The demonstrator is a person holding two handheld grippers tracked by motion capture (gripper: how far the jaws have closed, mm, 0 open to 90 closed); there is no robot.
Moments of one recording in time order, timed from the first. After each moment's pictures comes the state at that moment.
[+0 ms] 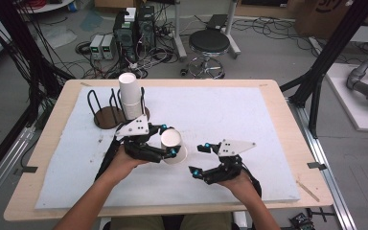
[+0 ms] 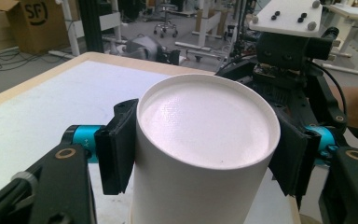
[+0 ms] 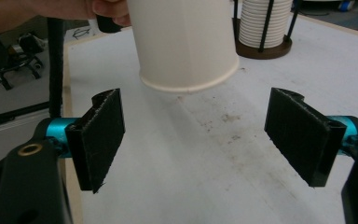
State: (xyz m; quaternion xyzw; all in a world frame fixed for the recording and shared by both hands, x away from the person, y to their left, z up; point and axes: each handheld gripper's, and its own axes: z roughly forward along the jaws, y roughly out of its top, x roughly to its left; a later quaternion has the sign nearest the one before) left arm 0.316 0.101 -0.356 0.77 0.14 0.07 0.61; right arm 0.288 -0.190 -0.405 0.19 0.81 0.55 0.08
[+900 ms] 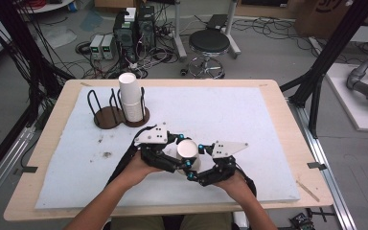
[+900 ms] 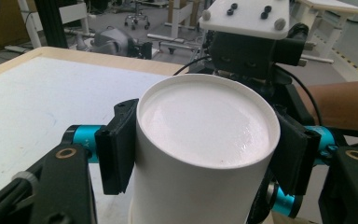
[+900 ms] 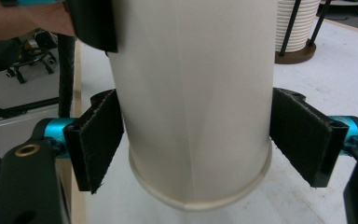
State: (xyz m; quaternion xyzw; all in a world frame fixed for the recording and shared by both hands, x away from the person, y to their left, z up) left arm 0.307 0.061 -0.365 0.79 0.10 0.02 0.61; right arm 0.291 -0.177 -0.412 0.17 0.81 0.55 0.06
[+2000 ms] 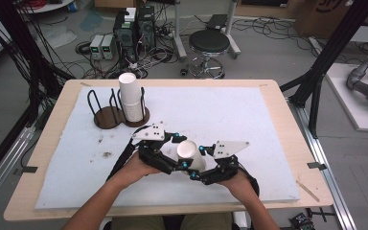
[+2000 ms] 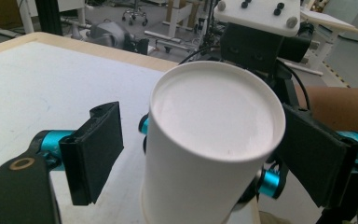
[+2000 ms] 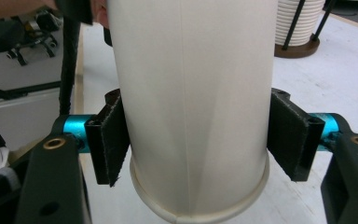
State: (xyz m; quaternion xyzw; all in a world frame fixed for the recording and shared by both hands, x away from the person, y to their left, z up) left arm 0.311 0.070 -0.369 0.78 0.13 -0.01 0.61; right arm 0.291 -0.183 -0.406 0.15 0.83 0.53 0.06
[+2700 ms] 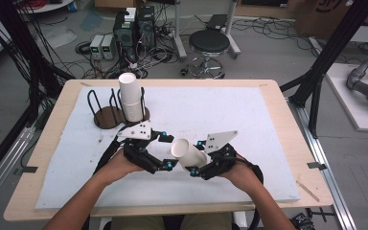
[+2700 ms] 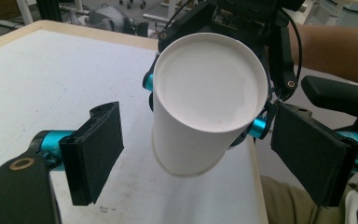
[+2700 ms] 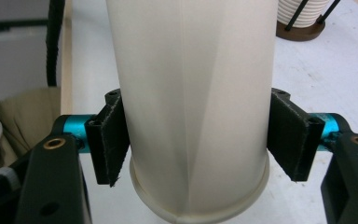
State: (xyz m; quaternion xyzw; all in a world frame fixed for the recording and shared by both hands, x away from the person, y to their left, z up) left arm 0.312 0.104 -0.360 0.81 0.11 0.00 0.58; right arm 0.303 -0.168 -0.373 0.10 0.90 0.42 0.08
